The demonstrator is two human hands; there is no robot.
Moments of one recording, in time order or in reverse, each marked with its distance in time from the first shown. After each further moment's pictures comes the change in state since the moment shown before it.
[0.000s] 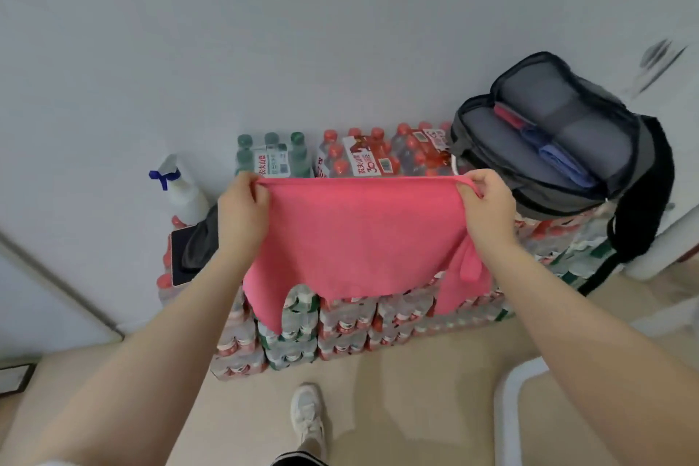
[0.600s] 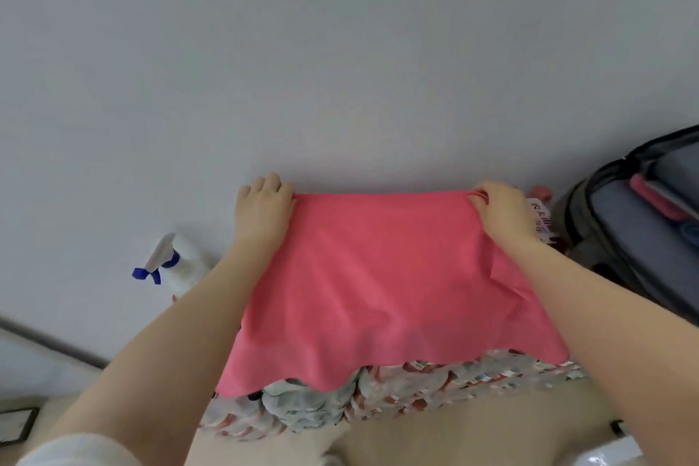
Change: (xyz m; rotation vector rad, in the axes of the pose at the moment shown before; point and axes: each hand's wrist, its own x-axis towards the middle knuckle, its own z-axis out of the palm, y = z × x) left_hand 0.261 -0.075 0.104 0.732 -0.125 0.493; right_hand 0.241 0.021 0.186 -0.607 -0.249 -0.140
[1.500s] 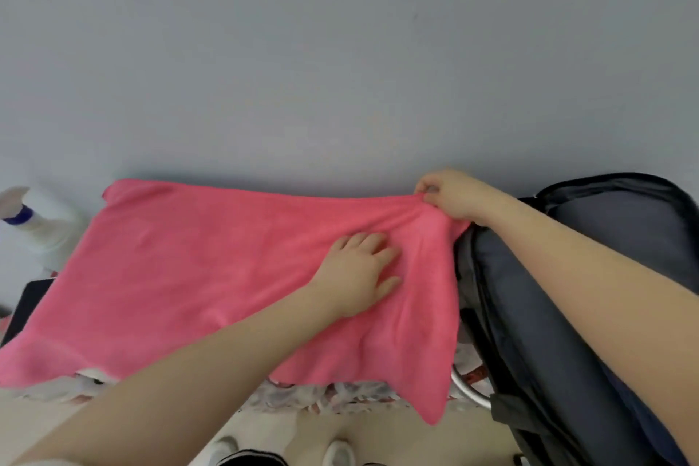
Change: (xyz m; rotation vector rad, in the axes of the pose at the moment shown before) left_hand 0.010 0.289 0.017 -0.382 -0.478 0.254; right_hand 0.094 0.070 -0.072 -0.112 -0.621 -0.262
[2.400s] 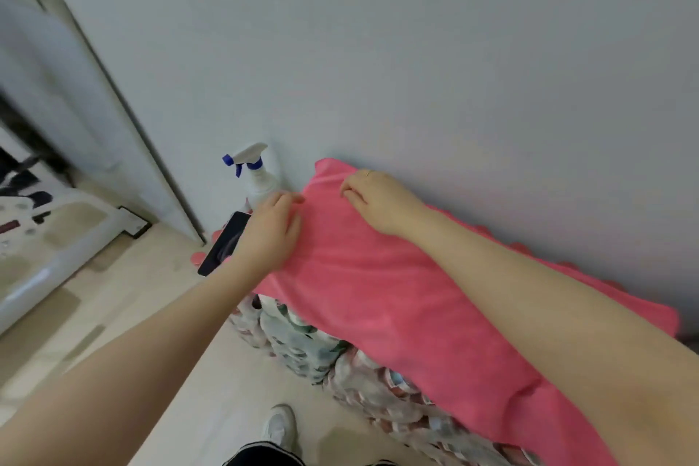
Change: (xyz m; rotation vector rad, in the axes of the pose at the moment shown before) left_hand -0.204 -0.175 -0.049 -0.261 0.547 -0.880; right_hand 0.033 -0.267 0.121 -0.155 0.009 -0.911
